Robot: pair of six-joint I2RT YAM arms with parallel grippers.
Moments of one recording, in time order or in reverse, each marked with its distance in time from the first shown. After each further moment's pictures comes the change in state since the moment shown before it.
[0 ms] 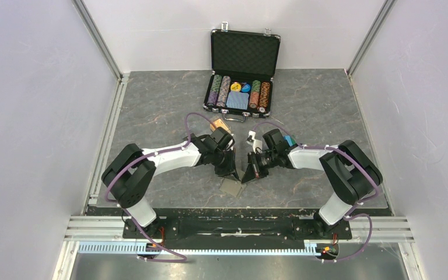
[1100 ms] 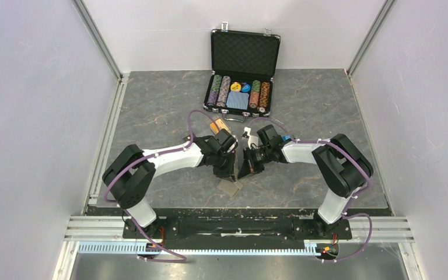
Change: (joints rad) left arm -0.040 0.000 0.037 -0.119 -0.132 0.073; right arm 0.014 0.097 0.105 -0.023 0.076 0.005
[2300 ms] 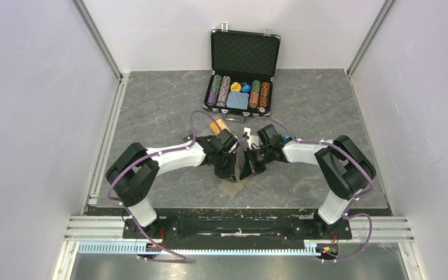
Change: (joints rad) left arm -0.002 0.033 0.019 -0.003 0.013 0.000; right arm 0.004 -0.029 0.016 -0.085 0.028 -0.061
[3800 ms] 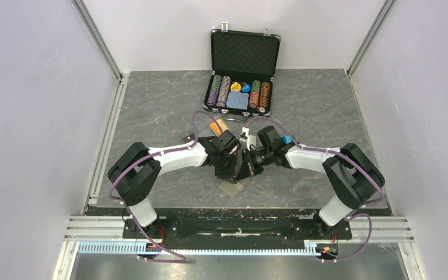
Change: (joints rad) left arm -0.015 0.014 0.013 -0.027 -0.023 0.000; right arm 0.047 -0.119 -0.063 0.112 -0.060 0.040
